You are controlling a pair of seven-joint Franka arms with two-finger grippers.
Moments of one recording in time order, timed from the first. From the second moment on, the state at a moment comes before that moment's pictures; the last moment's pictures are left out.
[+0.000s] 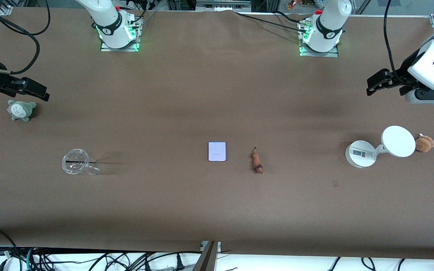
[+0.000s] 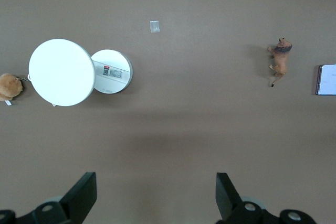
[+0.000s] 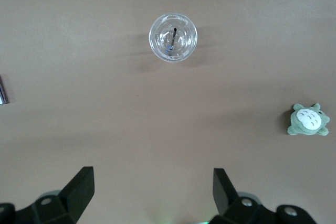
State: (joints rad) left arm -0.02 0.02 -0.07 -1.58 -0.01 1.53 -0.12; right arm 0.12 0.13 -0.09 -1.41 0.01 1.46 0.15
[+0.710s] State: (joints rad) left arm -0.01 0.07 -0.07 -1.56 -0.02 1.52 -0.11; right arm 0.12 0.14 -0.09 -1.41 0.01 1.46 0.15
